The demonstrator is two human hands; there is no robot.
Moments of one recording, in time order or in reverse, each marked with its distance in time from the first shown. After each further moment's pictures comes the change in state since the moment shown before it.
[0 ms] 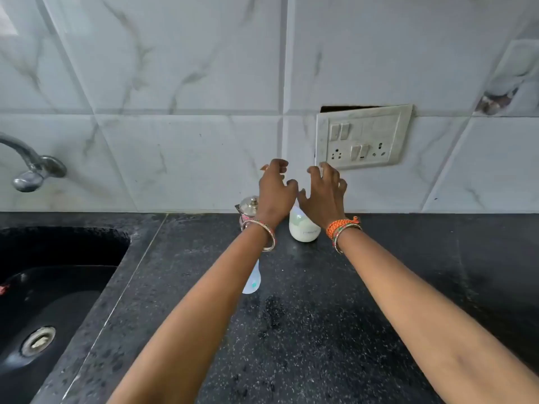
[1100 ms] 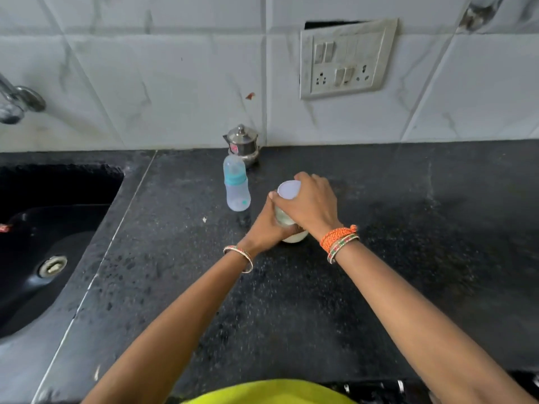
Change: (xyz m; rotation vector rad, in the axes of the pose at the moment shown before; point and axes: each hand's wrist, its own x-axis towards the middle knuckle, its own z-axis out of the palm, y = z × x) left_hand -0.191 -0.088 0.001 -0.160 -0.479 -0.217; right_hand -0.185 -0.030 -0.047 0.092 -0.184 0.177
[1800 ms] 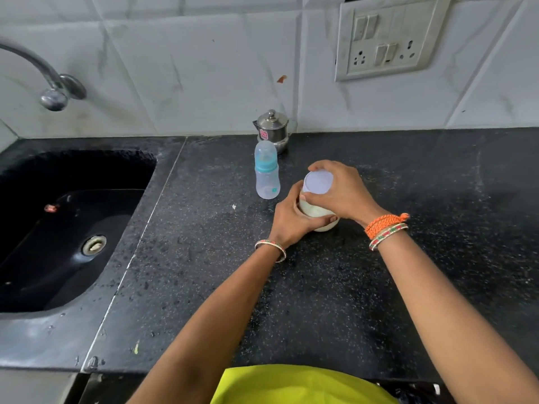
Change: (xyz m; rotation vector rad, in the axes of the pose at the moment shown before) left_hand -0.003 -0.018 -0.003 0.096 0.241 0.082; right_hand 0.013 0.011 0.004 0.327 -0.220 -0.142
